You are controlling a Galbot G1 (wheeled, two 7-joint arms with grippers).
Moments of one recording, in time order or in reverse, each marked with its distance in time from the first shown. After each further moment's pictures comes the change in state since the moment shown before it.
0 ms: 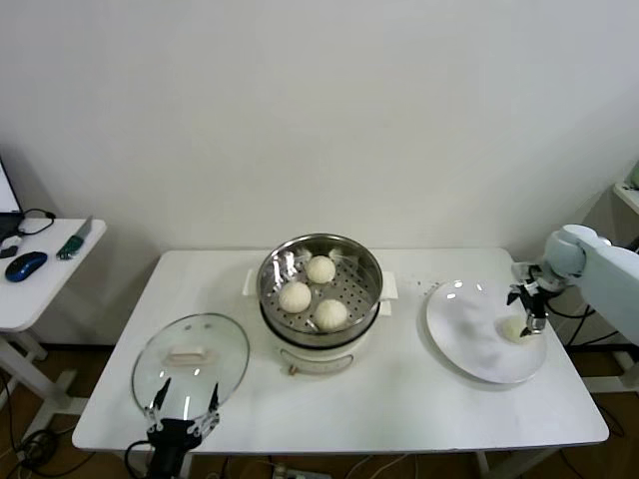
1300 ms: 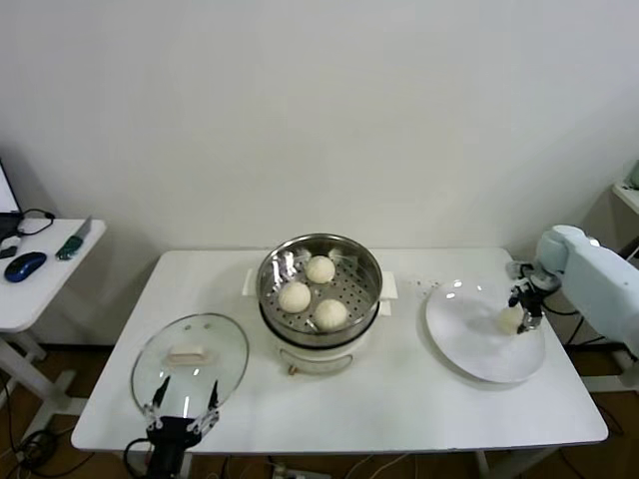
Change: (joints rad) left arm -0.002 -0.002 0.000 -0.012 0.005 0.010 -0.002; right arm 0.009 0.166 0.044 -0.264 -0.043 0.055 -0.039
